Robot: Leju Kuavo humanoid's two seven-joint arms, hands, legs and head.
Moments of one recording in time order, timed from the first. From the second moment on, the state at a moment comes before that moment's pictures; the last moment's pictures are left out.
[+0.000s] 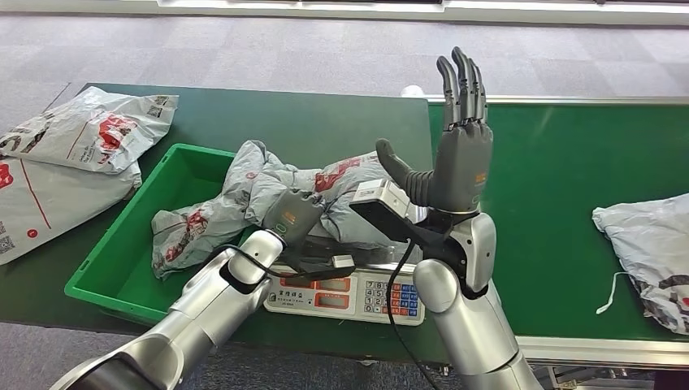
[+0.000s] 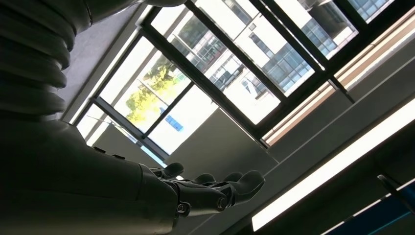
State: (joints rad) left arm -0.70 -0.13 -0.67 -0.58 -1.50 0.32 -0.06; right arm -0.40 0.13 0.35 -1.55 1.16 -0.50 -0.20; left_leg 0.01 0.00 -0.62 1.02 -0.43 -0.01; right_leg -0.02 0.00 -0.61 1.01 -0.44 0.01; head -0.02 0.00
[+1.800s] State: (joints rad) left arm -0.46 0.35 -0.17 -1.18 -1.50 0.46 0.60; right arm -0.25 0.13 0.34 -1.72 1.26 -0.46 -0.15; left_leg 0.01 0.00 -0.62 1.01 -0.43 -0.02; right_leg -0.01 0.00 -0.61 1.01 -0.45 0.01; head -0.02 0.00
